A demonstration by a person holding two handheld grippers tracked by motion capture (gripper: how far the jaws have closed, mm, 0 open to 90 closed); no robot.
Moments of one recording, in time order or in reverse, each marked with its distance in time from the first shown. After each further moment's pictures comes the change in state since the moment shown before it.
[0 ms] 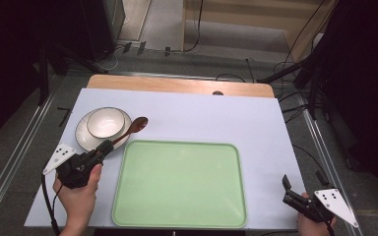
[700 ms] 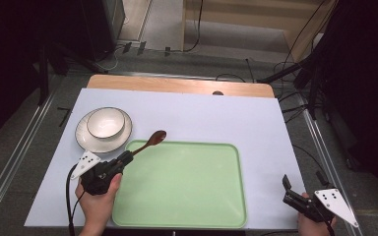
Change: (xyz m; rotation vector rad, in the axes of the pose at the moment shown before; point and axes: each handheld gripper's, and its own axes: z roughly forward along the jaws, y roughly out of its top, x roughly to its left) left arm -0.021 -0.035 0.024 0.078 -0.072 -0.008; right arm 0.000 0.000 0.000 0.000 -0.001 0.000
